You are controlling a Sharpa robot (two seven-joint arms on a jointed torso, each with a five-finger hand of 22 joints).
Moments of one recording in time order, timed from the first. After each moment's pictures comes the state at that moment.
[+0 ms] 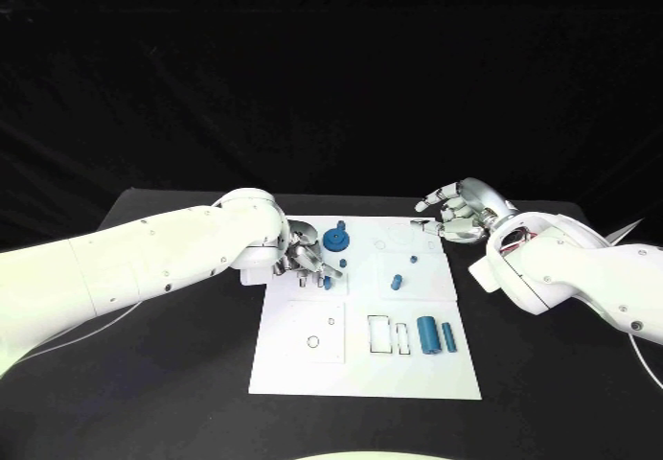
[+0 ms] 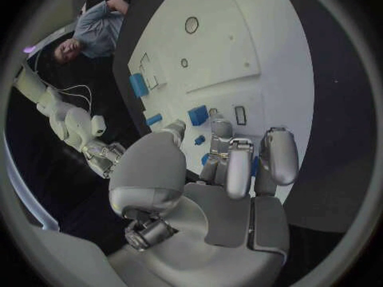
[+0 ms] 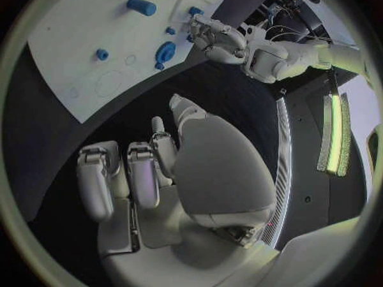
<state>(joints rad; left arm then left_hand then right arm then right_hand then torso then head) 1.32 -0.58 -0.07 1.33 -1.03 0.30 -0.53 1.02 -0.03 0.14 0.29 0.09 0.76 0.11 0.78 0.62 1.07 0.04 1.10 0.87 1.47 -0.01 1.51 1.31 0.08 1.33 0.10 1.44 1.25 1.33 -0.93 -0.15 1.68 -0.95 -0.61 -0.24 1.44 -0.16 0.23 0.27 0.22 0.85 0.17 0.22 0.42 1.35 0.09 1.36 1.31 1.47 0.01 1.56 1.31 0.01 1.47 0.12 1.57 1.31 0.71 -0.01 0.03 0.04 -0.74</state>
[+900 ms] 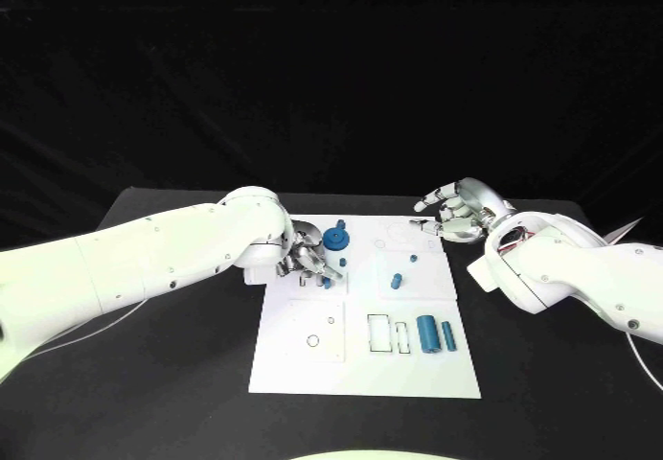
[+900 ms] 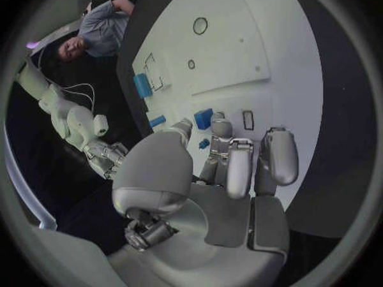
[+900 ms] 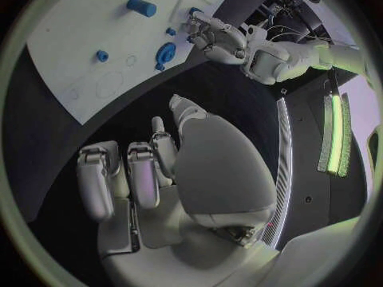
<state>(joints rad) 1.32 -0.57 -0.07 1.31 -1.00 0.32 -0.53 1.13 0.01 0.14 0.29 0.09 0.76 0.11 0.78 0.64 1.07 0.04 1.10 0.86 1.47 -0.01 1.51 1.31 0.08 1.33 0.10 1.44 1.25 1.33 -0.92 -0.15 1.67 -0.95 -0.61 -0.24 1.44 -0.16 0.24 0.27 0.23 0.85 0.17 0.22 0.42 1.35 0.09 1.36 1.31 1.47 0.01 1.56 1.31 0.01 1.47 0.12 1.57 1.31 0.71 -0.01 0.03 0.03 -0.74</state>
